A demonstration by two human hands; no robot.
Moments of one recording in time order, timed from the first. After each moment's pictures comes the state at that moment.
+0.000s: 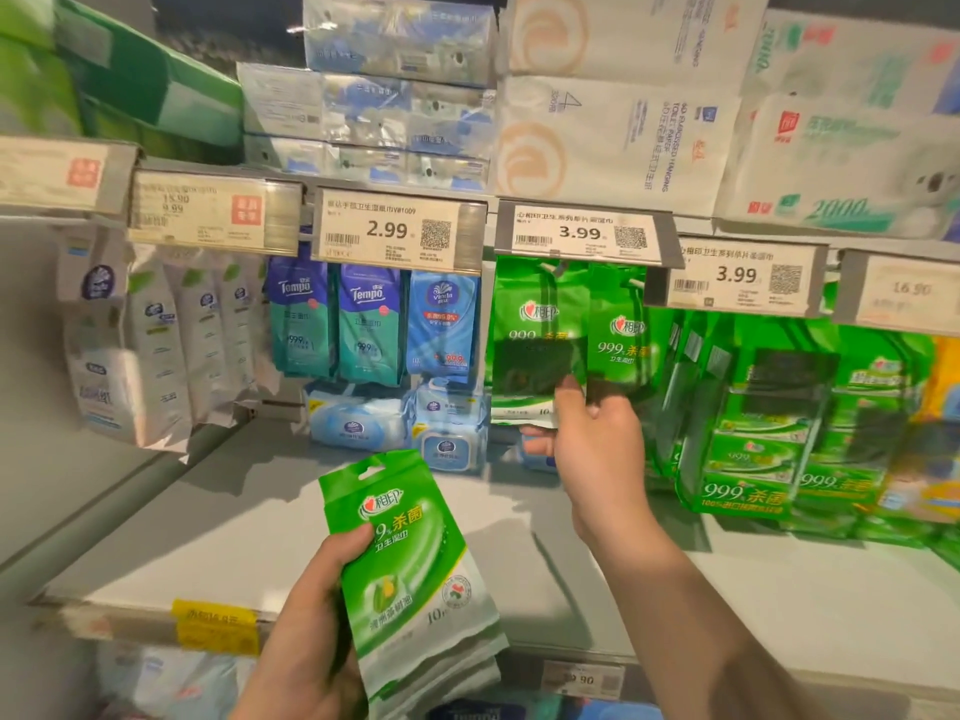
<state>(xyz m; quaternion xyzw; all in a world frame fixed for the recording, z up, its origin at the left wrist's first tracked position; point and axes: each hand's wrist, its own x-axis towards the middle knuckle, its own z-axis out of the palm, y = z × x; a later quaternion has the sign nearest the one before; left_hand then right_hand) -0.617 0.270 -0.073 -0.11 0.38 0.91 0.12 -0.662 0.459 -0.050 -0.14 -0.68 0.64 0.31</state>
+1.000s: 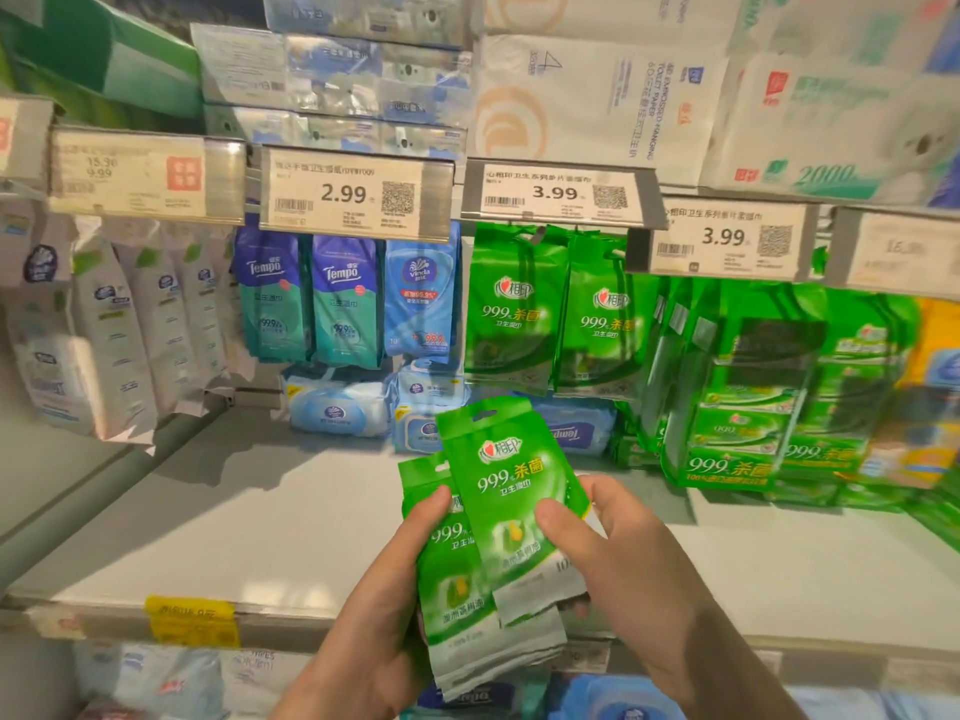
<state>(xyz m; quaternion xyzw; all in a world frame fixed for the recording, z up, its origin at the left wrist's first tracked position) -0.616 0.313 -0.109 -0.05 0.40 0.86 0.32 -0.566 0.474 -0.090 -0.13 -0.80 0.56 0.13</state>
